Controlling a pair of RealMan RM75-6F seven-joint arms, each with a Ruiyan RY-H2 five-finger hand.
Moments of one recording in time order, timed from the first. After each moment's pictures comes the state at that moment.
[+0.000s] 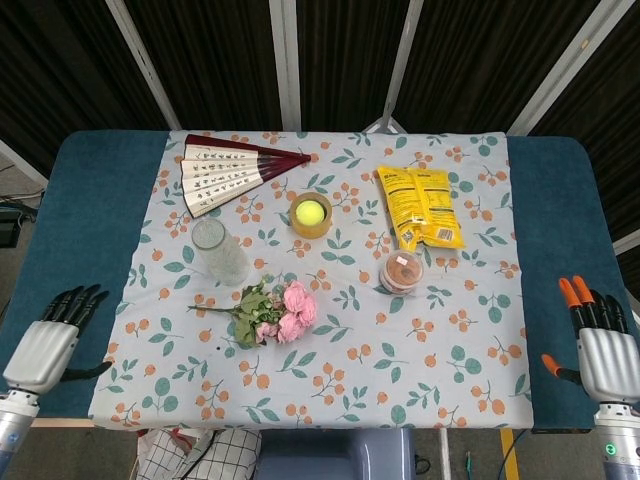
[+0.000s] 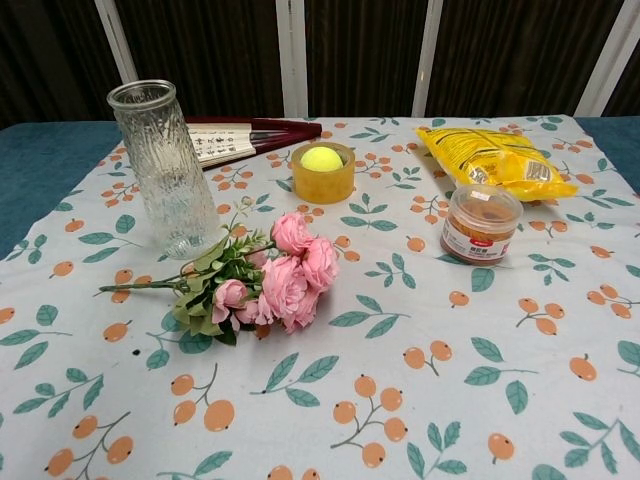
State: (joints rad) left arm -0.16 -1.11 0.01 -1.68 1.56 1.30 0.12; right arm 0.08 -1.11 0.09 -1.68 -1.39 1.45 -0.18
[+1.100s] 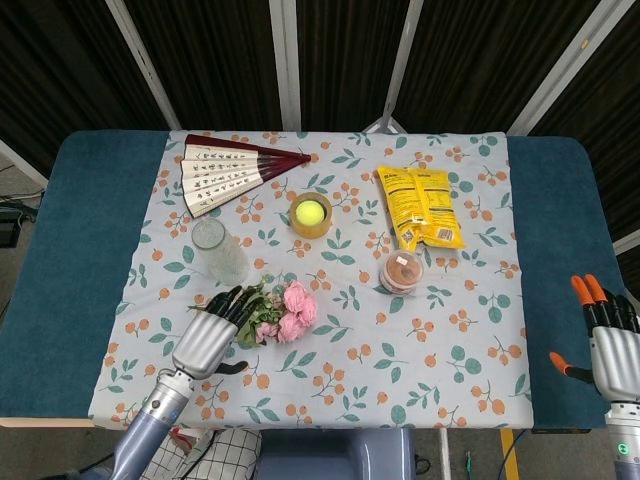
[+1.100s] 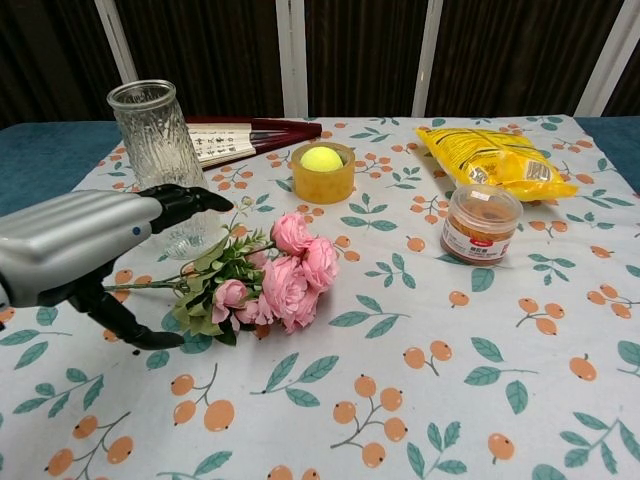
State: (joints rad) left arm -0.40 -1.60 -0.10 -1.83 1.35 1.13 0.73; right arm 0.07 -1.09 0.10 -1.66 -1.38 1.45 -0.08
